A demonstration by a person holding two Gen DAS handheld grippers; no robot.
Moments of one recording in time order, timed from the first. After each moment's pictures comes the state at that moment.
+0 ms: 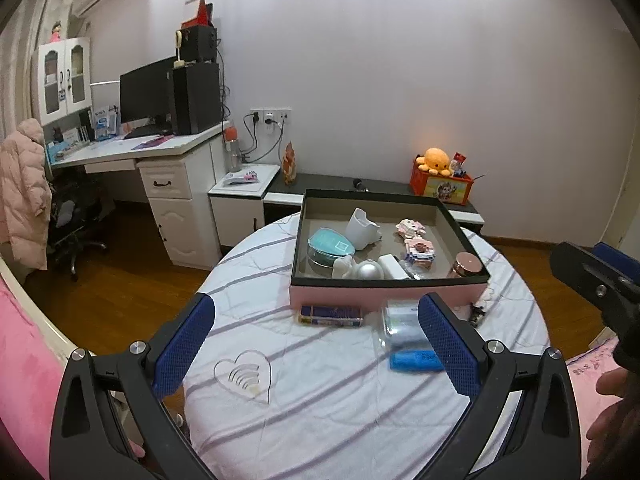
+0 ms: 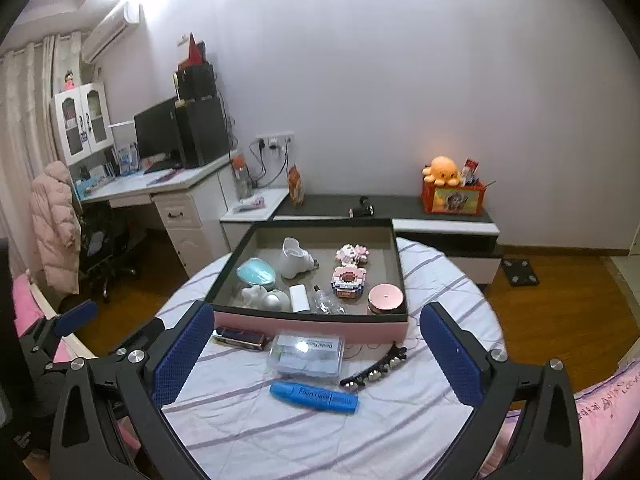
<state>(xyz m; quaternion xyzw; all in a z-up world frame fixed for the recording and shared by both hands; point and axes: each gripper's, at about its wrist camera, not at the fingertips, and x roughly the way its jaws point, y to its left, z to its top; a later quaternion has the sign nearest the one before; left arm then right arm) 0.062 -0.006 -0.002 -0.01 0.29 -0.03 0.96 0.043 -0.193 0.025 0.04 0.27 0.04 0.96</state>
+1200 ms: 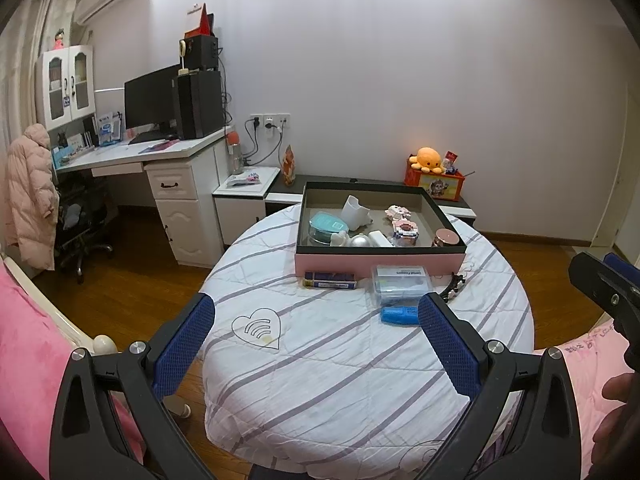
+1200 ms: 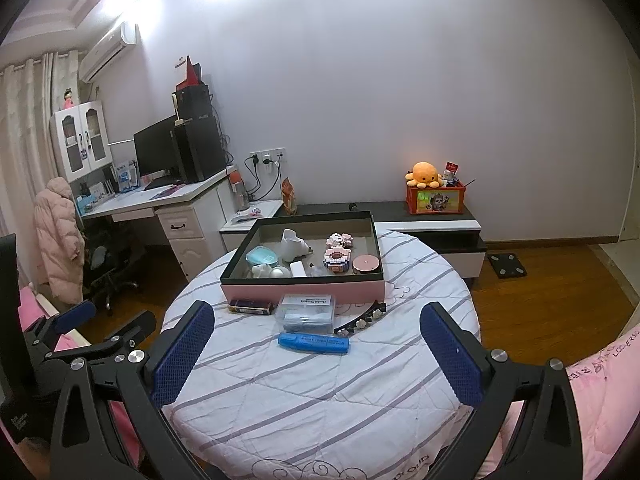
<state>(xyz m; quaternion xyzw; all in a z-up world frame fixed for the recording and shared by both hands) -0.013 -0.005 0.005 0.00 0.28 -0.03 0.96 -0.051 -0.200 0.026 0.06 0.25 0.02 0.97</state>
